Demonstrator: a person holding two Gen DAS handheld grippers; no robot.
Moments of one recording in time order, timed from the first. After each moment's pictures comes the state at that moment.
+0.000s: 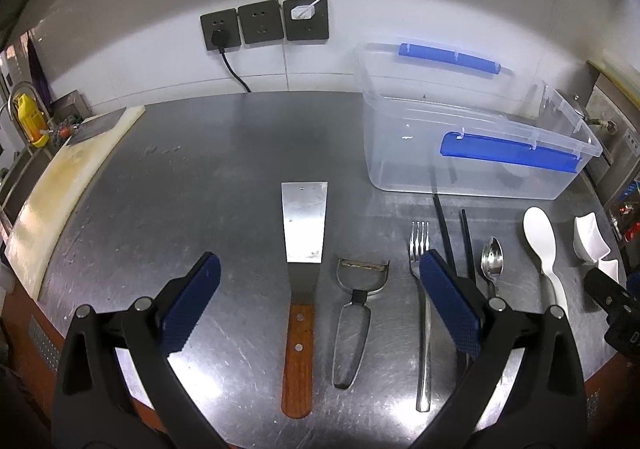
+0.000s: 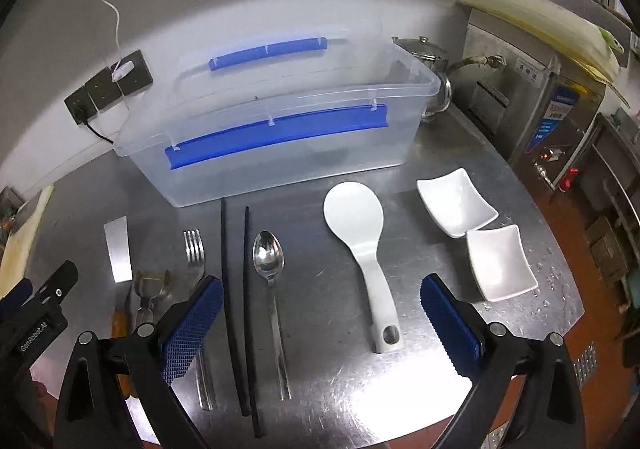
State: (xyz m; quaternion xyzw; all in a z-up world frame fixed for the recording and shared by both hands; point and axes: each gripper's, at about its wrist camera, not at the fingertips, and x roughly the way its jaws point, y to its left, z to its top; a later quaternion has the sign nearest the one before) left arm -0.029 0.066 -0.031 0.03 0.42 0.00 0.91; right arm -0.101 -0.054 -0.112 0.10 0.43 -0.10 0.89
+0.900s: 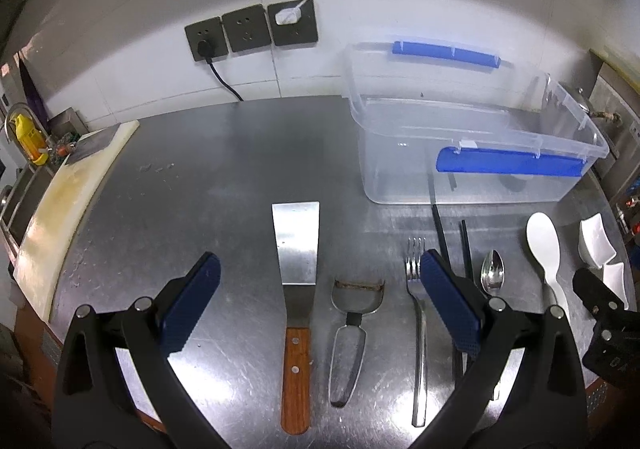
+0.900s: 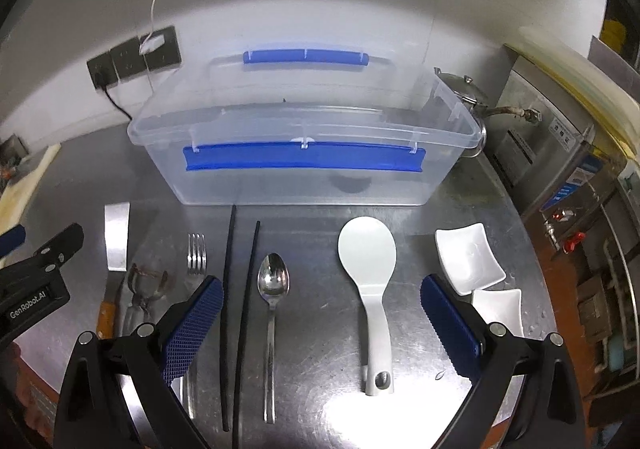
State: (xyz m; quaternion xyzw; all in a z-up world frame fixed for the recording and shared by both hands) left arm -0.002 0.046 -0.021 0.05 0.43 0.00 0.90; right arm -0.069 -0.040 -0.103 0.00 0.44 -0.06 0.89
